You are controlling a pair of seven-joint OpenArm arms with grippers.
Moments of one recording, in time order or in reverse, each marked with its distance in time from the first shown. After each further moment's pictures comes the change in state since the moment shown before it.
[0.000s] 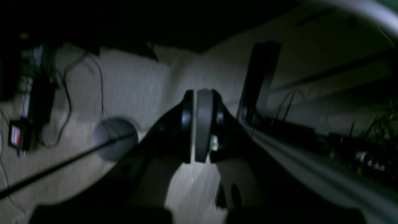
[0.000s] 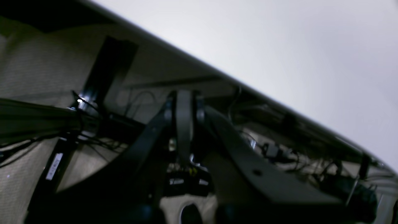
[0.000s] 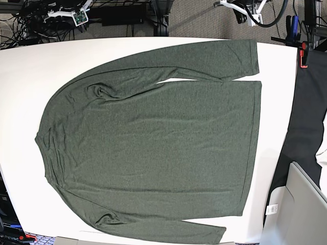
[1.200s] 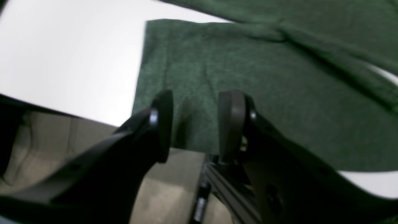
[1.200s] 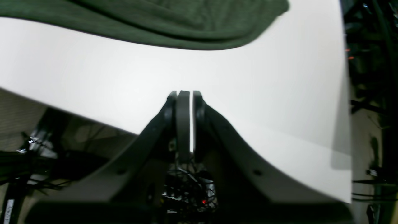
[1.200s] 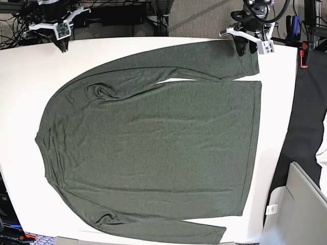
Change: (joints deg) left arm -9.3 0.2 -4.6 10.3 -9.3 -0.4 13.5; right arm 0.0 -0.2 9.2 8.3 0.0 0.0 -0.1
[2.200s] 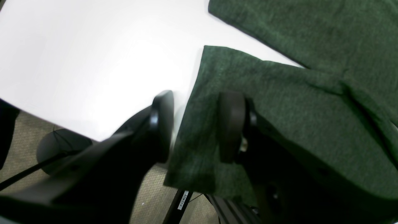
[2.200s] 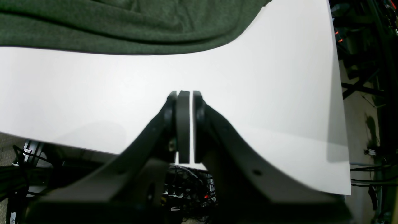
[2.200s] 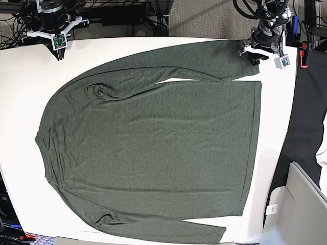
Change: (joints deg) left arm -10.9 -0.1 -9.4 -6.9 -4.8 0.0 13.2; right arm 5.2 -2.2 0.3 0.1 0.6 0.0 -6.2
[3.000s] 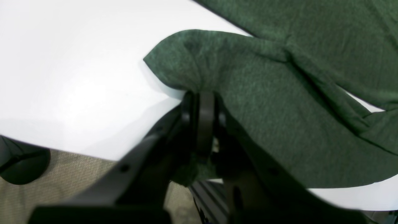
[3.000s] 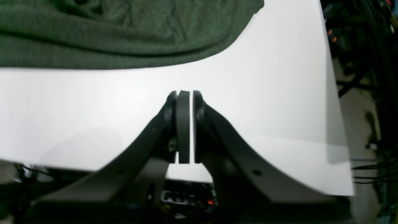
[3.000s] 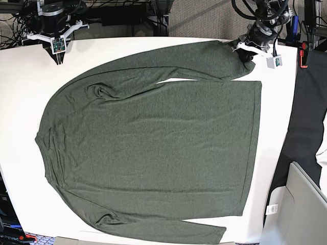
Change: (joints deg) left arm 0.1 -0.8 -0.2 0.1 -9.4 -7.2 6.3; right arm 2.7 -2.8 0.3 0.0 0.0 0.0 -0.4
